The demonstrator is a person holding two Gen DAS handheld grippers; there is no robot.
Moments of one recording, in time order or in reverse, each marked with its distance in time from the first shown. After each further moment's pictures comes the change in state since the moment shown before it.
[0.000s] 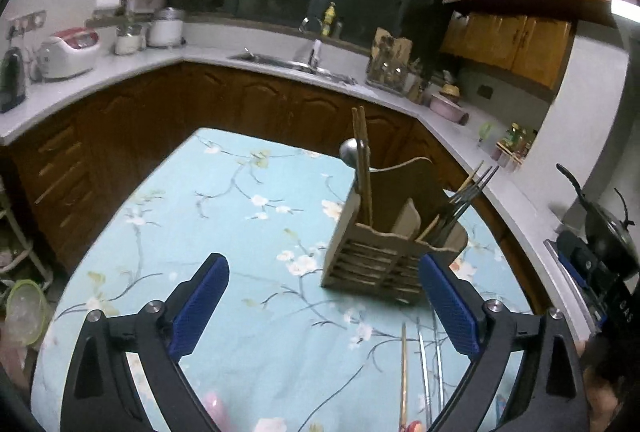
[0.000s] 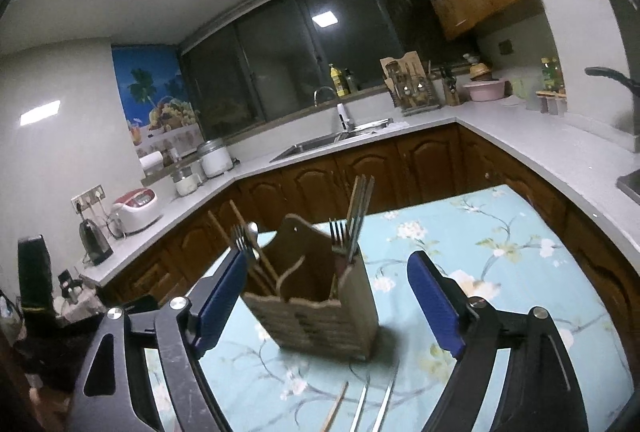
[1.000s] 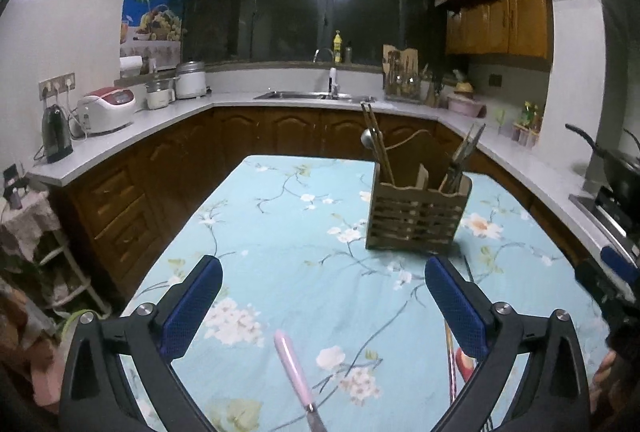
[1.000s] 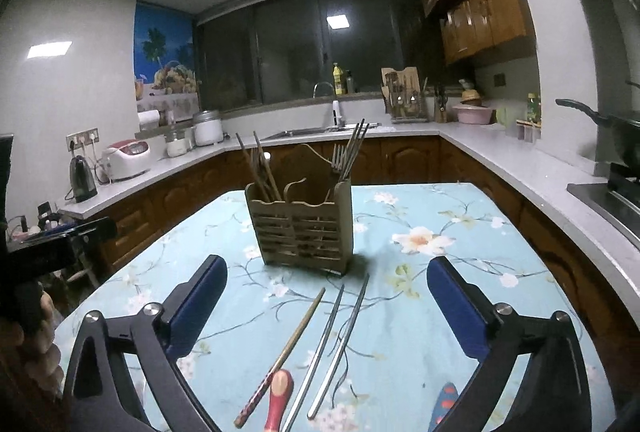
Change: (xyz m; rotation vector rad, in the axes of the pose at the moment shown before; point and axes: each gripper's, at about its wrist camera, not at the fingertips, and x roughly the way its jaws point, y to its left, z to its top) left arm -0.101 -0.014 -0.080 0.188 -0.086 0.134; right arm -0.091 0.033 -0.083 -0.182 -0.005 -0.091
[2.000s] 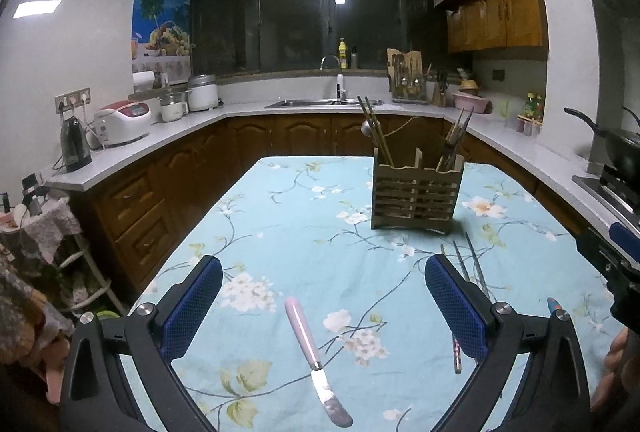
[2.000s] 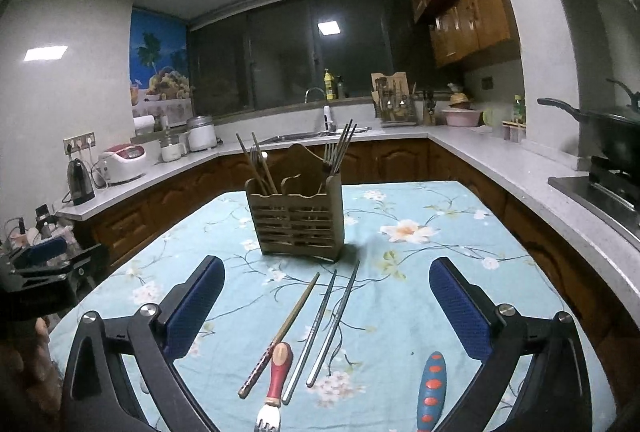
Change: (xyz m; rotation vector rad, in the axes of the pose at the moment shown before) left arm -0.038 -0.011 -0.040 0.042 -0.048 0.056; right arm -0.033 0.005 -0.022 0.016 -0.034 -0.034
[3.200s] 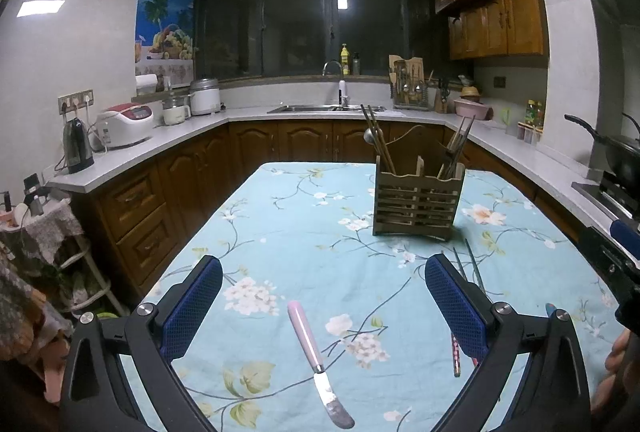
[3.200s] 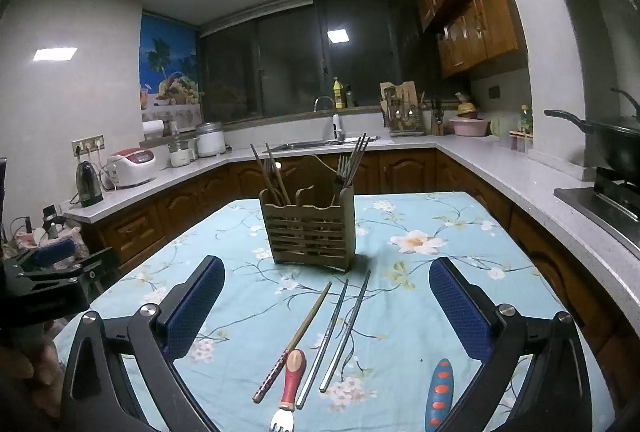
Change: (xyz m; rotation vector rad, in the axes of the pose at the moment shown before) left arm -0.004 0.003 -0.003 -0.007 -0.016 0.002; right arm -0.009 0.008 0.007 -0.017 -0.023 0.026
